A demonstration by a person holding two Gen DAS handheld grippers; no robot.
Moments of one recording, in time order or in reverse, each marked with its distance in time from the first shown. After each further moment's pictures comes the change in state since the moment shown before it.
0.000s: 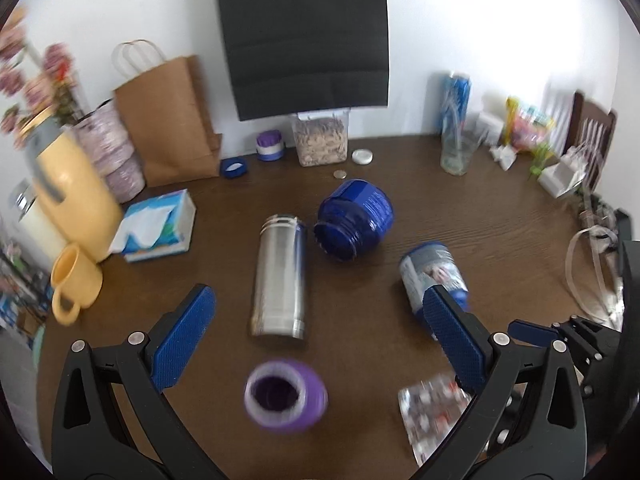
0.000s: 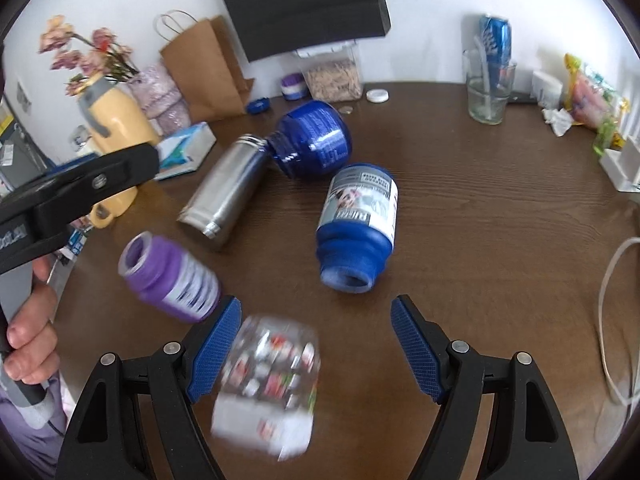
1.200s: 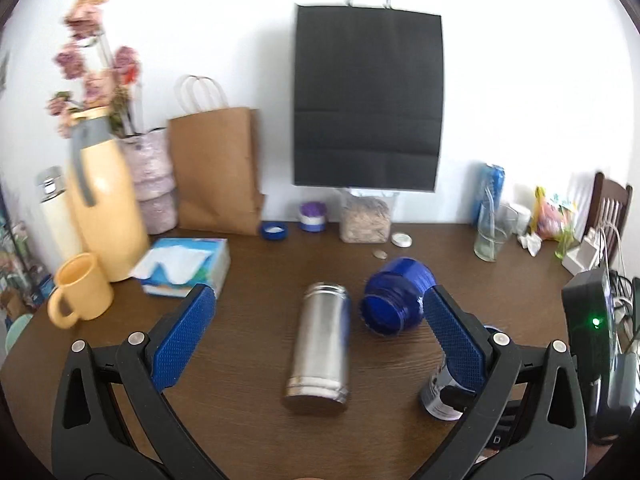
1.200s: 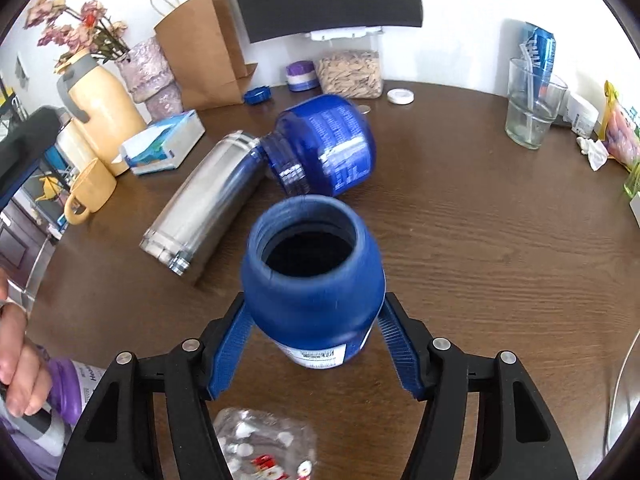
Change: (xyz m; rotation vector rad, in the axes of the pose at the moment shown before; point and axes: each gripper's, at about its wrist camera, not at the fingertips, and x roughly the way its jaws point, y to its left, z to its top) left arm -0.015 0.052 -0.031 -0.184 -0.355 0.065; right arm 0.063 0.013 0.035 -0.088 0.021 -0.021
